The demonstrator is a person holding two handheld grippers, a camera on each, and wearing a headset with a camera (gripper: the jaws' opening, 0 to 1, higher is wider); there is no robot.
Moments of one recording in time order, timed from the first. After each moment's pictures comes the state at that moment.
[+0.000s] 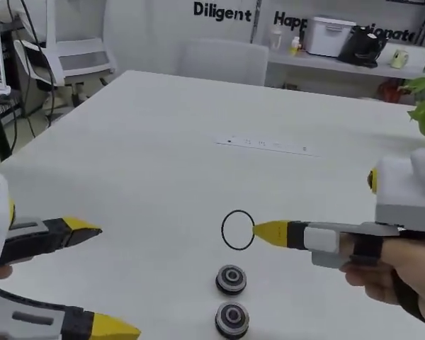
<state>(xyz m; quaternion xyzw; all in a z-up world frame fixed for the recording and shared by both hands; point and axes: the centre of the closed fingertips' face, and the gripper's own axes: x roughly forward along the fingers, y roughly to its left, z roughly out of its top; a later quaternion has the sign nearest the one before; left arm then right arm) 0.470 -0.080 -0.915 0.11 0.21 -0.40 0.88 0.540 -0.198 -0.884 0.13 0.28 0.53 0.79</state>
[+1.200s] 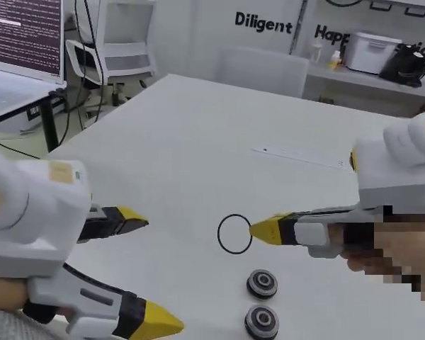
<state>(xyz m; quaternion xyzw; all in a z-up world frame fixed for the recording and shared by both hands) 0.466 -0.084 -0.921 0.12 0.21 -0.40 0.88 0.523 -0.145 -0.896 -0.03 0.32 0.57 0.76</state>
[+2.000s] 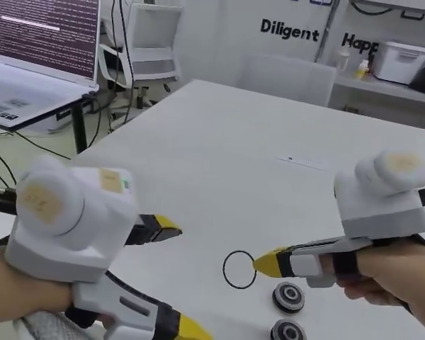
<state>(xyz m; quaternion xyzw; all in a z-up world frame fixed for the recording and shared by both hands) 0.466 -0.087 -0.924 0.13 0.22 -0.41 0.88 0.526 -0.124 -0.948 -0.06 0.39 0.56 0.73</state>
